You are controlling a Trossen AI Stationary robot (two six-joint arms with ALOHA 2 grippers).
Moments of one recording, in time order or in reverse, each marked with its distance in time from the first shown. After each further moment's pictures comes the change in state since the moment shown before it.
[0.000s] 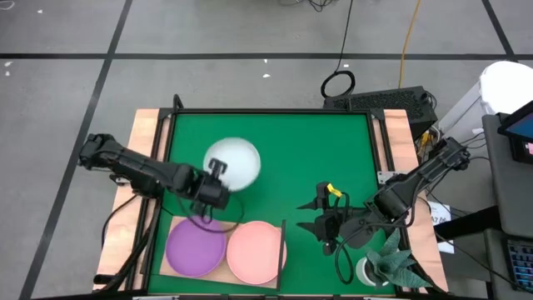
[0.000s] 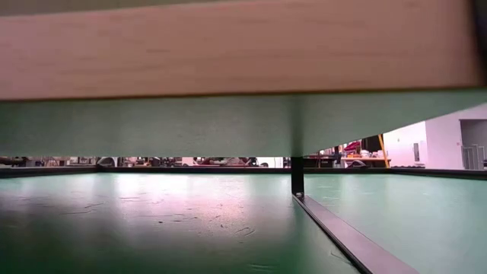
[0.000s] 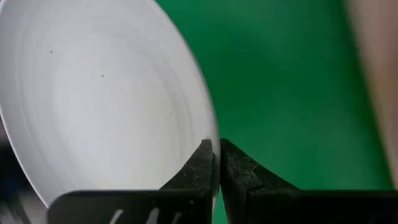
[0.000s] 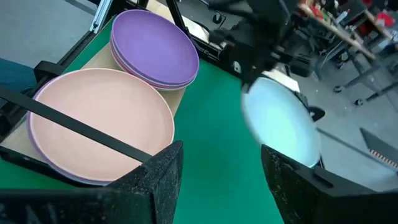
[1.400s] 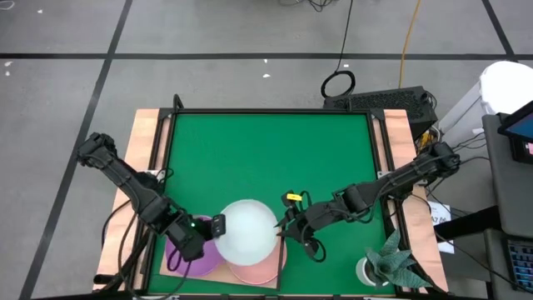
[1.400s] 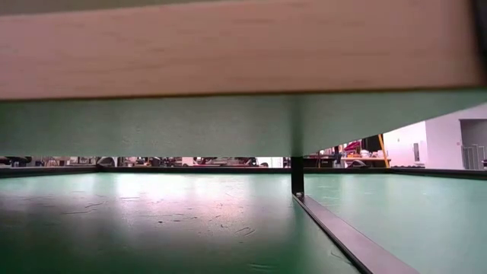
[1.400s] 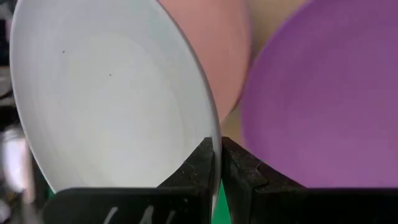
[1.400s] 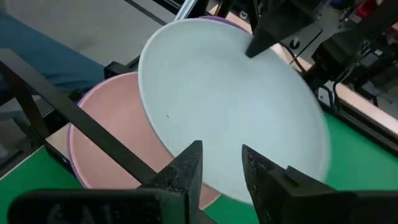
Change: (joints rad) left arm -0.390 -0.019 0.006 0.306 0.117 0.612; right arm -0.189 0.123 -0.153 0.379 -0.505 -0.205
